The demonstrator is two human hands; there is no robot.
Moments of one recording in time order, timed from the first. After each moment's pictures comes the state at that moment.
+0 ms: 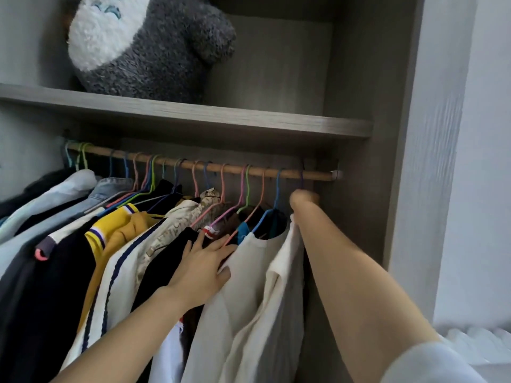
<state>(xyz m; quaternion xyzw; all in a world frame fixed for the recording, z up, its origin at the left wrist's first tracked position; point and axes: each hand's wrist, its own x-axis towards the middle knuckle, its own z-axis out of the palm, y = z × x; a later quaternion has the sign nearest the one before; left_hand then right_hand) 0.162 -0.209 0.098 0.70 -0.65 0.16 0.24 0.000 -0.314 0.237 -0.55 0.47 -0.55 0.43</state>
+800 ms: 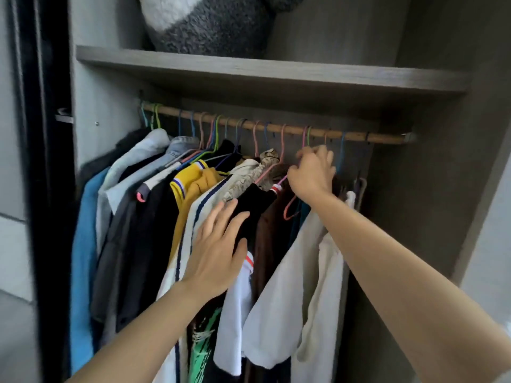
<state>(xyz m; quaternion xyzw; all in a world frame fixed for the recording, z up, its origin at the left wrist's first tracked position) 0.192 -0.119 0.040 0.64 -0.59 0.27 0.40 0.071 -0.259 0.193 -0.78 0.42 -0.46 -0.01</state>
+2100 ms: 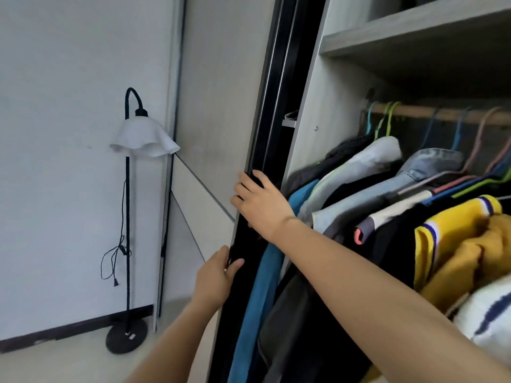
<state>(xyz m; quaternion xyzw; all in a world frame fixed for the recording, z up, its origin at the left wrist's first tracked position) 0.509 0.014 -0.088 0.85 -0.15 0.22 0.45 0.482 -0.086 0.093 -0.84 -0.21 -0.26 -0.43</state>
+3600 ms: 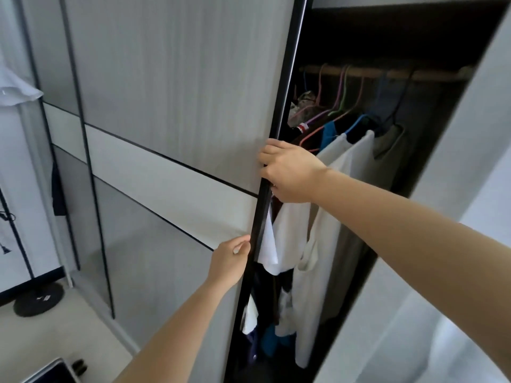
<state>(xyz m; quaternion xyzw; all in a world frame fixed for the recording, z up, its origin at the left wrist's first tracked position) 0.064 -0.052 -0.089 0.74 -0.28 -0.12 0.60 -0.002 -0.160 0.120 -0.88 -0.04 -0.10 -0.46</state>
